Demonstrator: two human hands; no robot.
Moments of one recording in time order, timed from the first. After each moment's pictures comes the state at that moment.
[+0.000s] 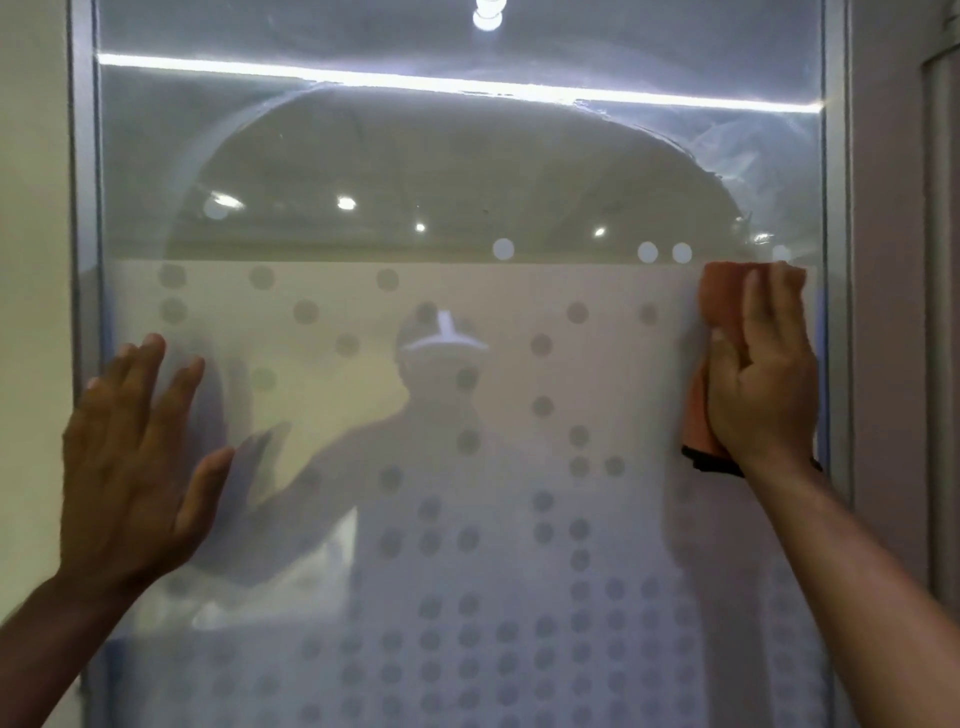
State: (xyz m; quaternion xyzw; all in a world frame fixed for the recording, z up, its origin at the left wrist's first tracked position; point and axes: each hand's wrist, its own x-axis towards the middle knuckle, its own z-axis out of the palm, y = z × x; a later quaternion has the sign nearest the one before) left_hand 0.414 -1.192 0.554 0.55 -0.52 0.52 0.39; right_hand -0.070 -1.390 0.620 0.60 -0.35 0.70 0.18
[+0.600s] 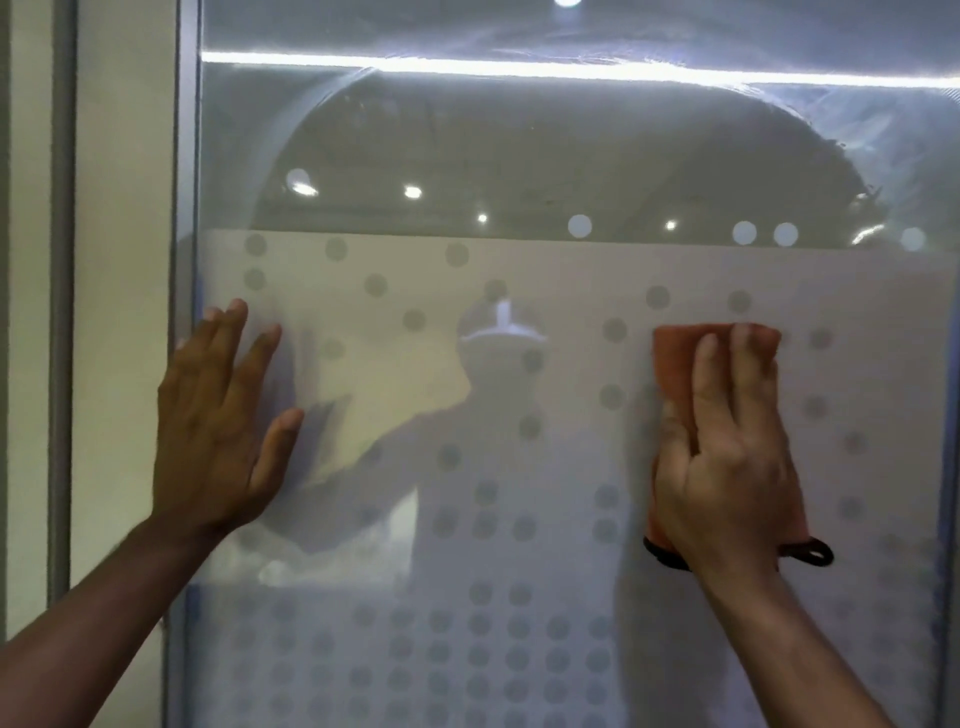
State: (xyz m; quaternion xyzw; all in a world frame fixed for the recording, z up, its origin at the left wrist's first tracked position) left_hand 0.437 -1.210 0.545 0.51 -0.51 0.55 0.42; right_hand 0.032 -1.357 0.546 0.61 -0.31 0.69 0.21
